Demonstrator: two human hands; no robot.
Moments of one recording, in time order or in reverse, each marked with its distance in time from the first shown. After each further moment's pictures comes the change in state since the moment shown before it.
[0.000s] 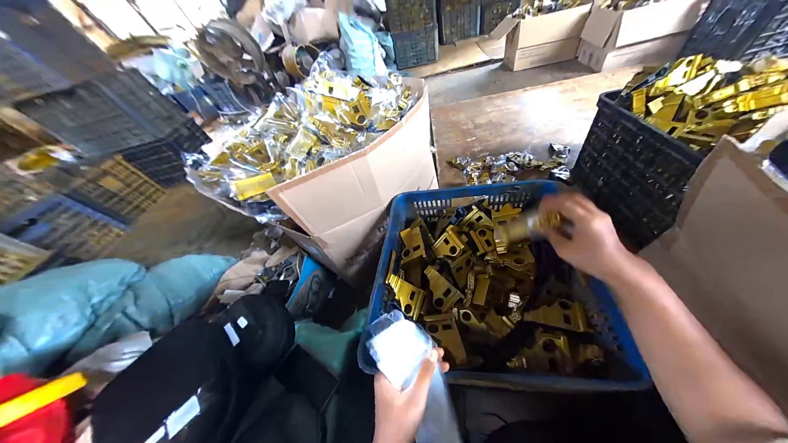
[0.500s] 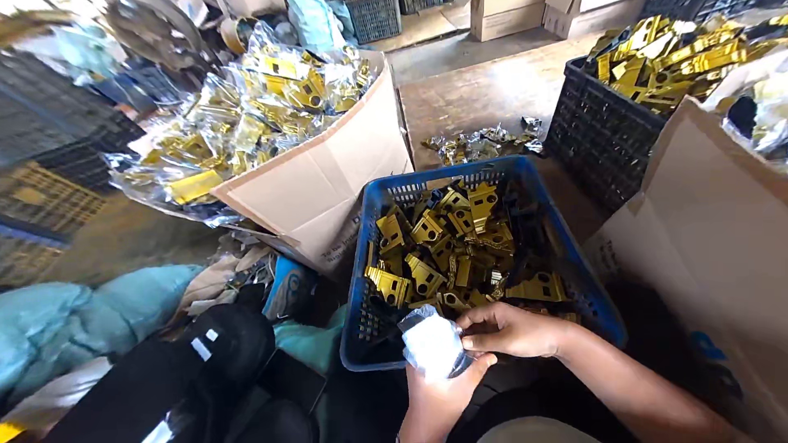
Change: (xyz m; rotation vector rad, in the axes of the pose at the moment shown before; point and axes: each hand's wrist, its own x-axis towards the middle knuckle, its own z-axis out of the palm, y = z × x) left_hand -0.006 -0.040 0.037 0.148 -0.188 0.376; right_hand -0.090 -0.057 0.062 0.963 -0.854 0.412
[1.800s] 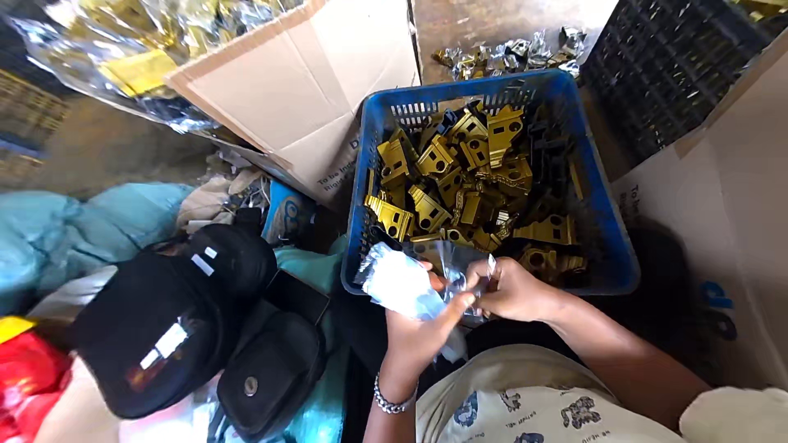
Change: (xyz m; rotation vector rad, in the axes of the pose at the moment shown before) left_hand -0.004 0.006 -0.029 -0.141 -0.010 -0.201; right_hand 0.005 0.038 0.039 -0.005 0.206 -0.188
